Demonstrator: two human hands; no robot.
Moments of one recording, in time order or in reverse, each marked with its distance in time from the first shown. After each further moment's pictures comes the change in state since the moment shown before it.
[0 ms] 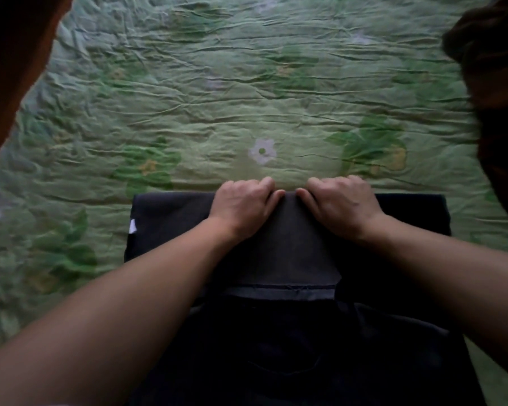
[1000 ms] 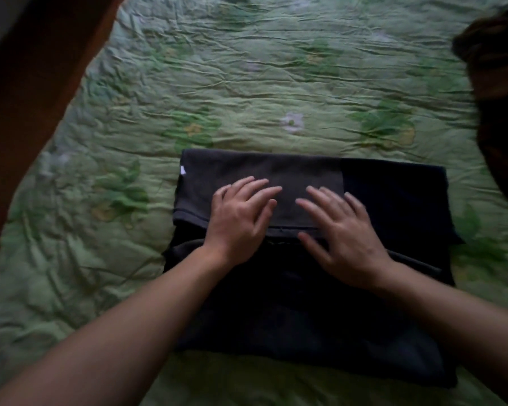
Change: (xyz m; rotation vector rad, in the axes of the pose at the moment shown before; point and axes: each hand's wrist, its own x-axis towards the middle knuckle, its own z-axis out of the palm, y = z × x) left_hand -0.145 0.005 -0.014 -0.333 0.303 -0.114; right_hand -0.120 -0.083 -0.009 0.186 0.023 -0.066
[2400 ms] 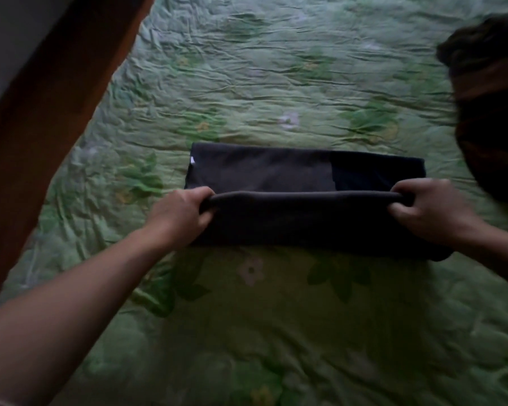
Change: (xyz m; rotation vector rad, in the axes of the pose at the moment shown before) left_hand -0.039 -0.024 -0.090 0.212 -0.243 -0.263; right_hand -0.042 0.073 -0.102 0.141 -0.037 0.387
